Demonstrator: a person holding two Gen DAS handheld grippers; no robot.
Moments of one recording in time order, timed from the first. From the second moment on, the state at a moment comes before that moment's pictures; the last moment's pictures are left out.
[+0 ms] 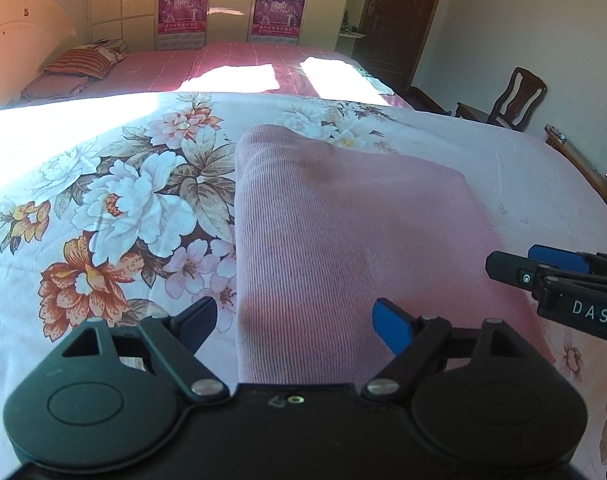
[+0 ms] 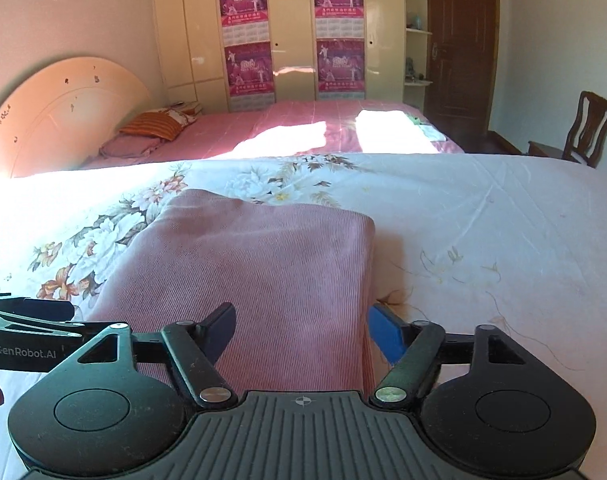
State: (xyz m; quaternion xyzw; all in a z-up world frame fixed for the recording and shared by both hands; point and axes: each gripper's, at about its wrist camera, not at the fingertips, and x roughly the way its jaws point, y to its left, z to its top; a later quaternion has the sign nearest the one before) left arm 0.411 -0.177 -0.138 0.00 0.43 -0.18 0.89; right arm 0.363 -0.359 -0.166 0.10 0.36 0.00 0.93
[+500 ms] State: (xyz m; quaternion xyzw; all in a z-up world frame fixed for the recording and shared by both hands) left arm 0.429 -0.178 -0.151 -0.02 0.44 -0.20 0.87; right arm 0.378 -0.401 -0.201 0.12 0.39 -0.01 0.91
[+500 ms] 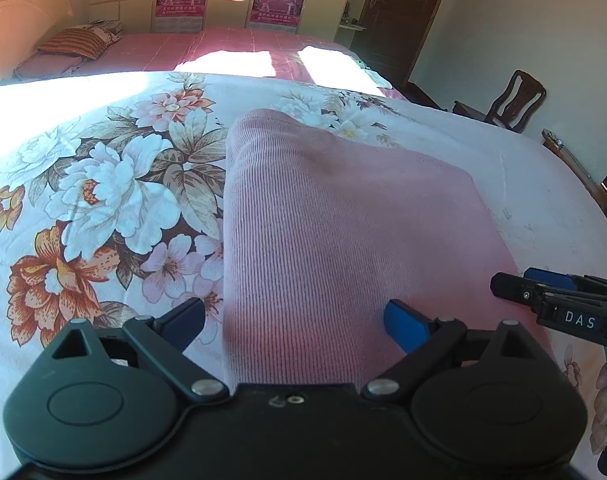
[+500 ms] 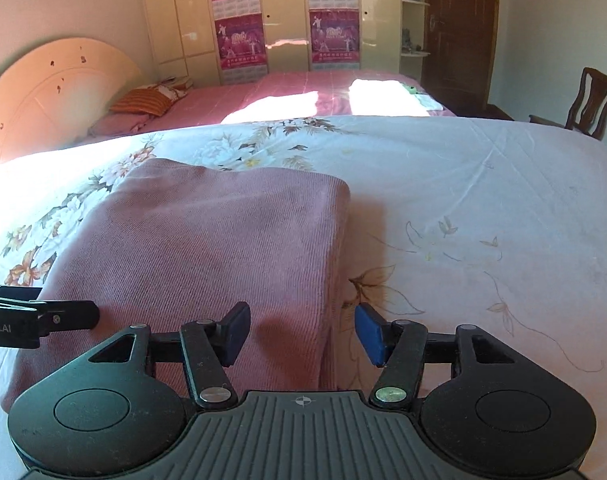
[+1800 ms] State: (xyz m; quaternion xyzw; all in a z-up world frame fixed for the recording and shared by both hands) left arm 0.432 -0.184 -0.136 -0.05 0.42 -0.28 0.86; right arm 0.386 -0.440 -0.200 0.33 0.39 0.09 0.86
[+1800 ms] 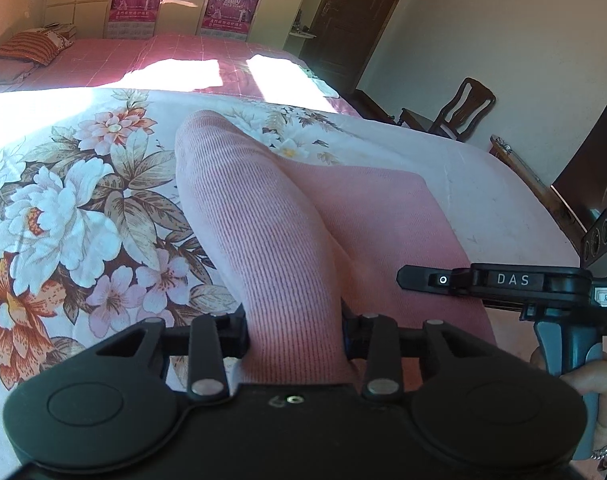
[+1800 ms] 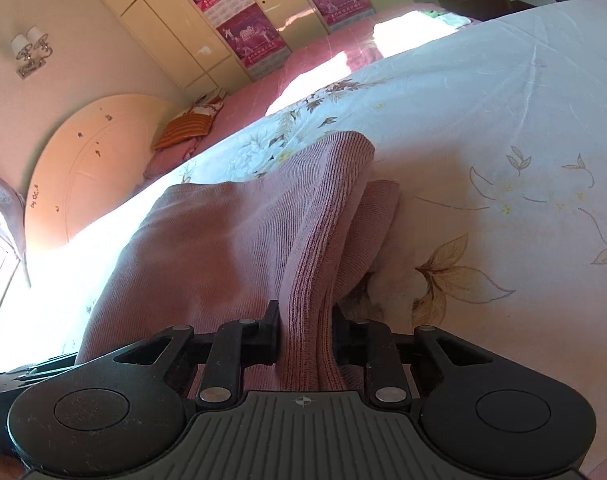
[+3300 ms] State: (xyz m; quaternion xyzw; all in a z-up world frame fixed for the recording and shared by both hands) left arm 0.498 0.157 -0.152 -0.06 0.39 -0.21 0.90; right arm 0.500 -0.106 -0.195 0.30 0.41 0.10 0.86
